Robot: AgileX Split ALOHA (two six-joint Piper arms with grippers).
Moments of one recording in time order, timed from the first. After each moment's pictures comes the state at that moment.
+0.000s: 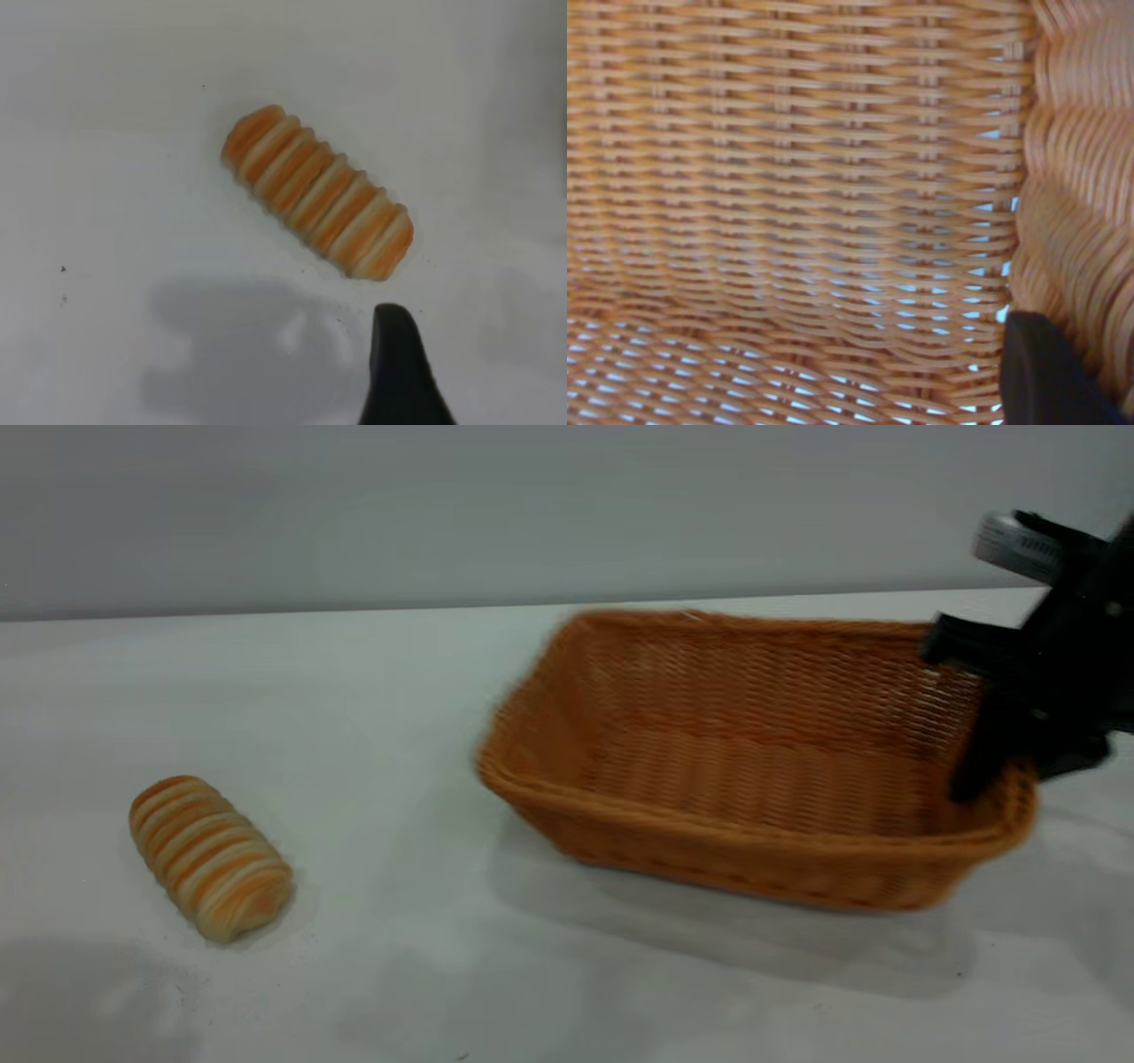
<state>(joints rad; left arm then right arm) -0.16 1.13 -0.71 -0.01 0.50 -0.13 0.09 1.96 -1.00 0.62 0.52 -0.12</state>
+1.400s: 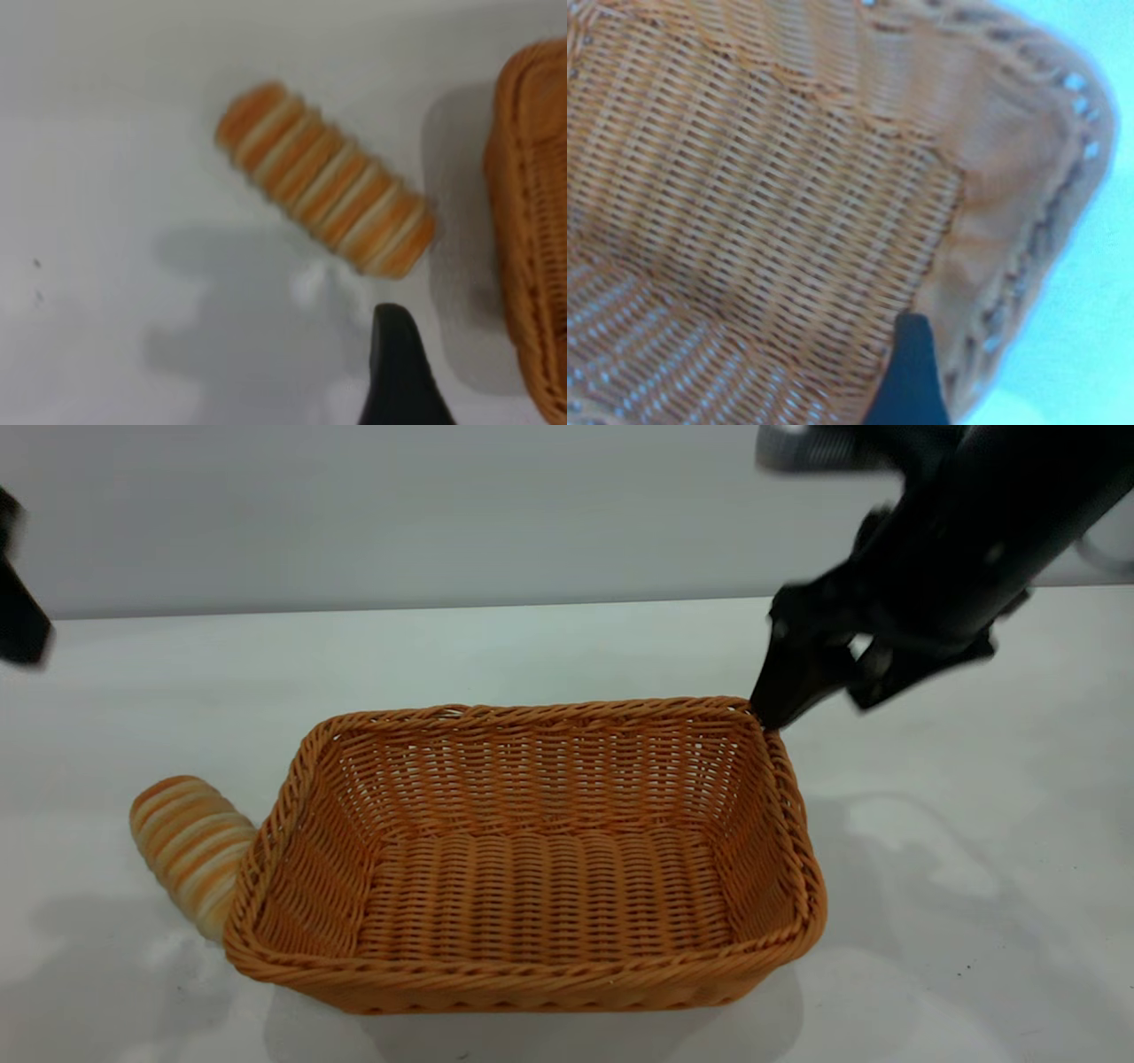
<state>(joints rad) -0.16 1.35 -0.71 -0.01 0.40 -0.13 0.34 1.79 -1.00 0.55 0.42 -0.53</state>
